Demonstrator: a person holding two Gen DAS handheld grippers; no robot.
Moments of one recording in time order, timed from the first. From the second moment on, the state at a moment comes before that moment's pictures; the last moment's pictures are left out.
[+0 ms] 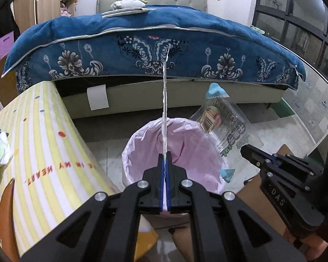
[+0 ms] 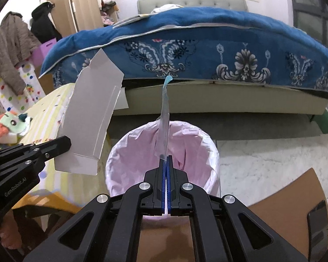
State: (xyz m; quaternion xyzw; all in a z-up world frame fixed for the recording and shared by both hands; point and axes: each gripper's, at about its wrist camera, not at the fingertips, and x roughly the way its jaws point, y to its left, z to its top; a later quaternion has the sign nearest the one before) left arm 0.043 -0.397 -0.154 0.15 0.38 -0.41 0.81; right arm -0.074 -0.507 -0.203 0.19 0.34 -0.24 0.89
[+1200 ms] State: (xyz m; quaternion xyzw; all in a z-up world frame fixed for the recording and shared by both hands) left arm 0.032 -0.133 -0.090 0.10 0.37 -0.20 0.90; right arm -0.054 -0.317 -0.114 0.06 0.33 -0.09 0.94
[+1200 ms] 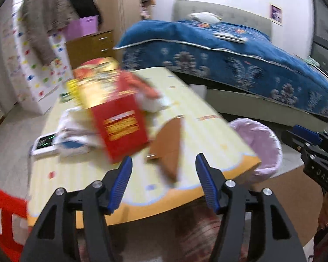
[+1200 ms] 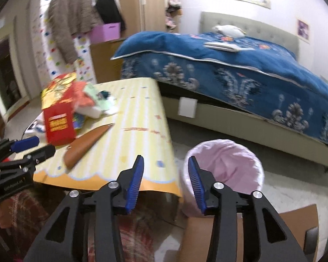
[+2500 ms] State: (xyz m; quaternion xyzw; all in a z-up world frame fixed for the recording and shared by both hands) left arm 0.078 -0.039 -0.119 0.06 0.41 -0.12 0.90; right arm 0.021 -0.236 -0.141 -0.02 0.39 0.00 0.92
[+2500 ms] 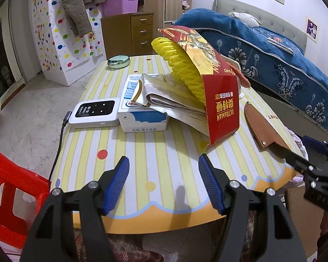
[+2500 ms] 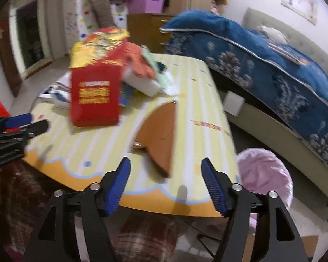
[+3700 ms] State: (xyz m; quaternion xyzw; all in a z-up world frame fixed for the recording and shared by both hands) left arm 0.114 -0.093 -0.112 0.03 0.39 -0.20 0.90; right arm 0.040 -0.266 -0.155 0.01 0.37 -0.03 0.93
